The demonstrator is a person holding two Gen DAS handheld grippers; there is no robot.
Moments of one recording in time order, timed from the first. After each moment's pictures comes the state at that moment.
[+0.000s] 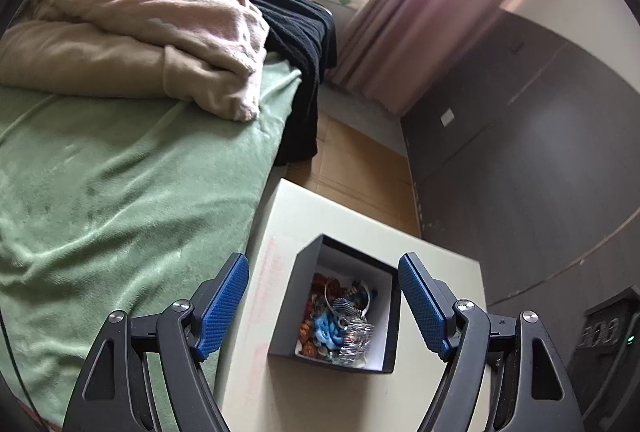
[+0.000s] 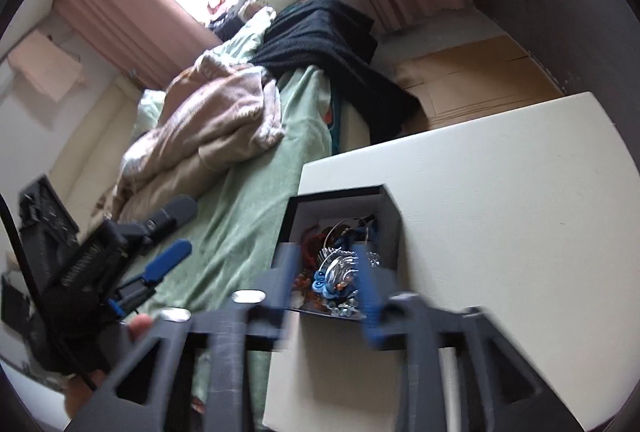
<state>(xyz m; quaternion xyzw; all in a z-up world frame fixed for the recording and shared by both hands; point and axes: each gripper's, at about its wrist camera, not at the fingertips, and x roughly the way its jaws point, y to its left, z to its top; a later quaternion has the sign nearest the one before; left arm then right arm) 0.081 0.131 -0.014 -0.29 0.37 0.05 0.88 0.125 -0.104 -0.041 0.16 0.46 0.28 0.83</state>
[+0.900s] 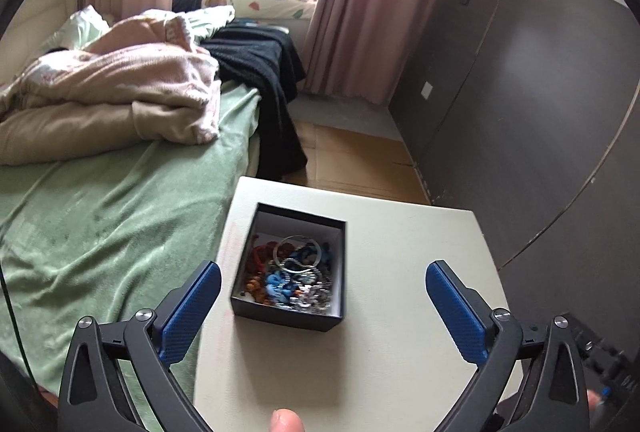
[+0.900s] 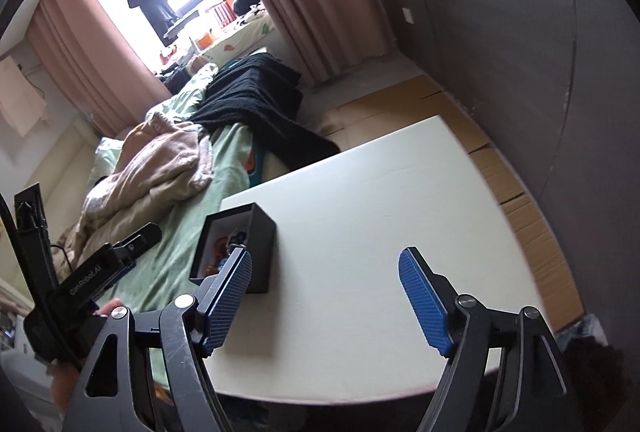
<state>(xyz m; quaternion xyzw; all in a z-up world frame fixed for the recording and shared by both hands) 0.047 0.017 0.014 -0.15 0.36 0.06 0.92 0.057 -0.236 -0.004 0.16 0.40 0.16 0.89</state>
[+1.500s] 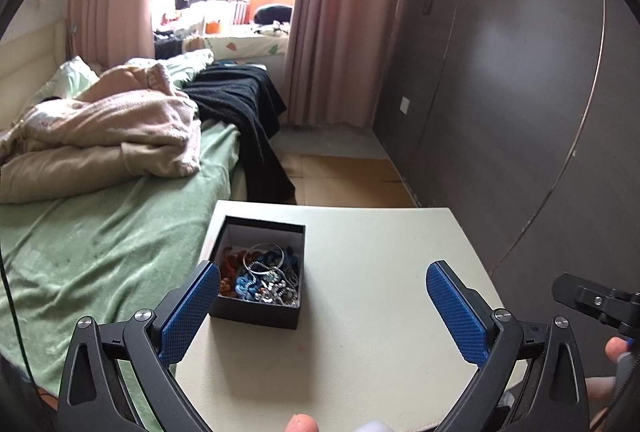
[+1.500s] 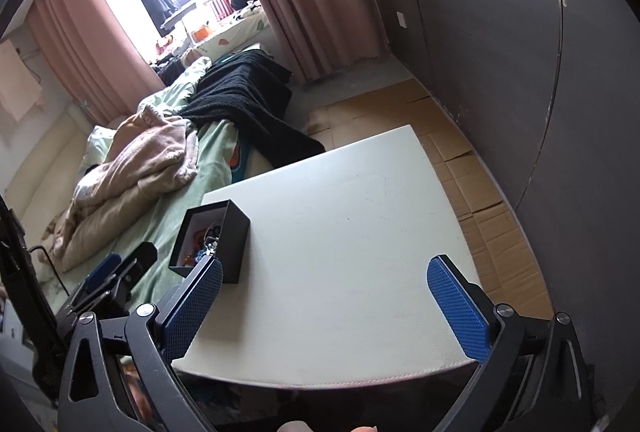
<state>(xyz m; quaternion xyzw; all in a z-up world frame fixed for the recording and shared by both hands) 0.020 -0.042 0.021 -0.08 0.30 0.05 0.95 0.056 -0.265 0.005 0.13 0.41 0.16 0.89</state>
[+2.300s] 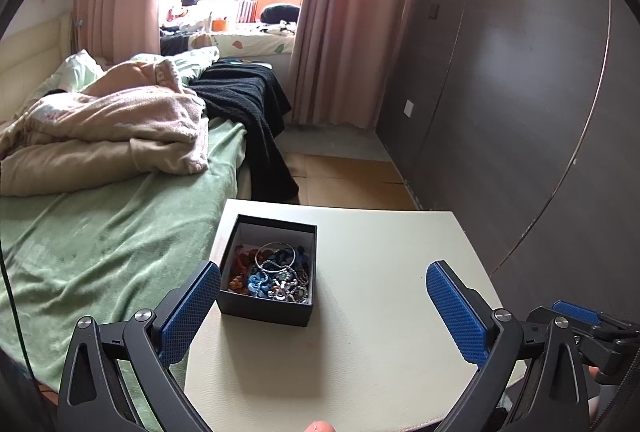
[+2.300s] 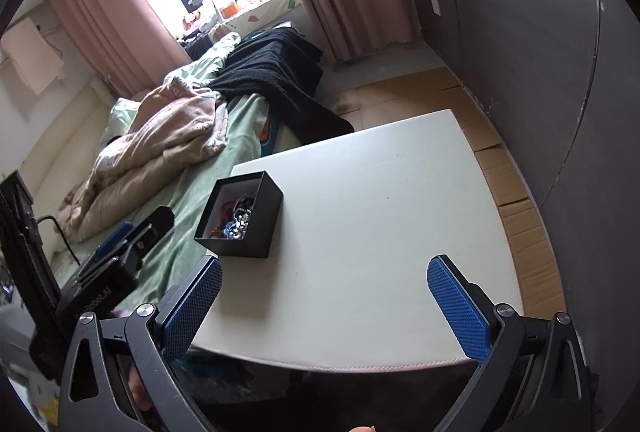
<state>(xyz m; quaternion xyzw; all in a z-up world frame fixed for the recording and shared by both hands) 0.011 -0.027 0.025 -0.10 0.30 0.05 0.95 0.048 -0.237 -0.002 0.11 0.43 0.21 0.87</state>
